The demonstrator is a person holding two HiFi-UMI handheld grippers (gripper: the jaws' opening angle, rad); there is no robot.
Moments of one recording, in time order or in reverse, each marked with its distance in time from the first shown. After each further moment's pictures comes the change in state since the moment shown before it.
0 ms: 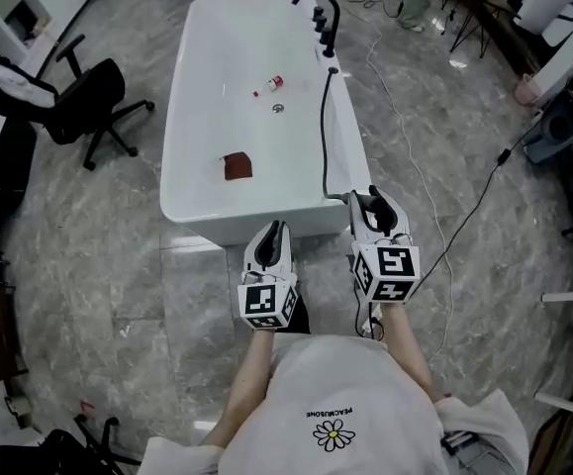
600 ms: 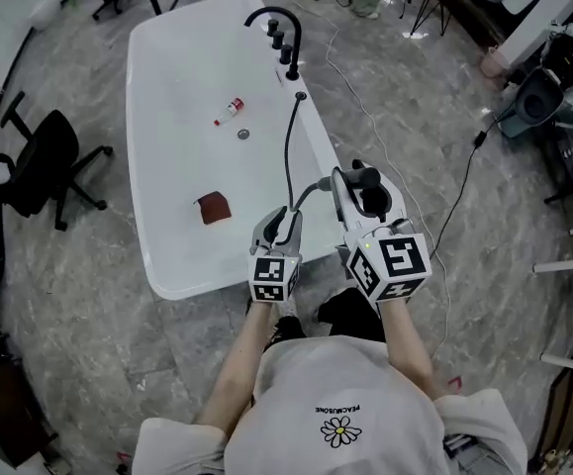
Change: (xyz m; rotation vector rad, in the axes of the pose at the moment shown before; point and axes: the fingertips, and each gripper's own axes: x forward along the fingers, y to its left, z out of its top) left arm 0.257 0.034 -0.001 0.079 0.208 -0.302; right arm 0.179 -0.040 0.150 0.053 -0.128 -0.024
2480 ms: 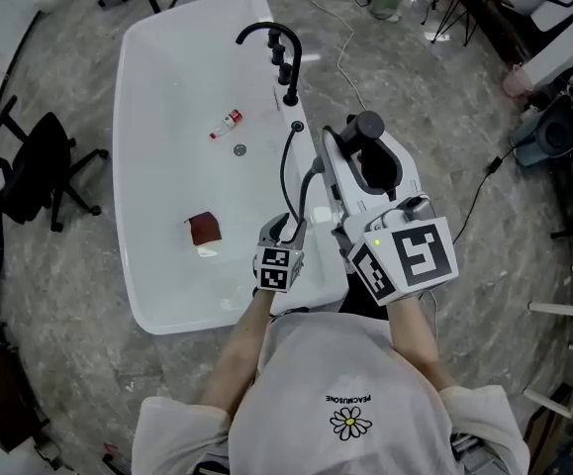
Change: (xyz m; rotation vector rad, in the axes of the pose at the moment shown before) left arm 0.207 0.036 -0.056 -0.066 0.265 0.031; right arm 0.158 -0.103 0.112 -0.042 -0.145 0.189
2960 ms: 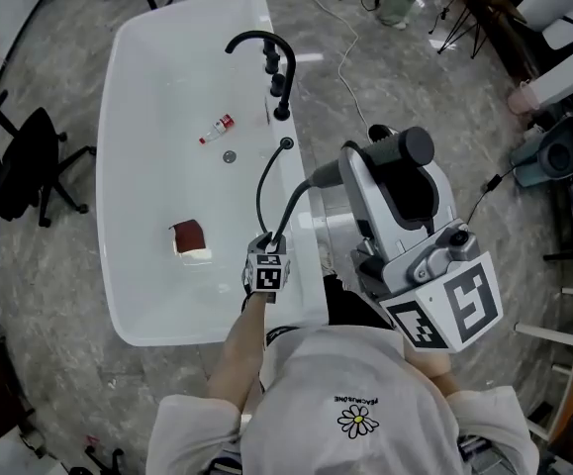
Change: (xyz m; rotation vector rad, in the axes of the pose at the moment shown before) left arm 0.086 0.040 -0.066 -0.109 0.249 0.179; right arm 0.018 -0.060 0.049 0.082 -0.075 0.146
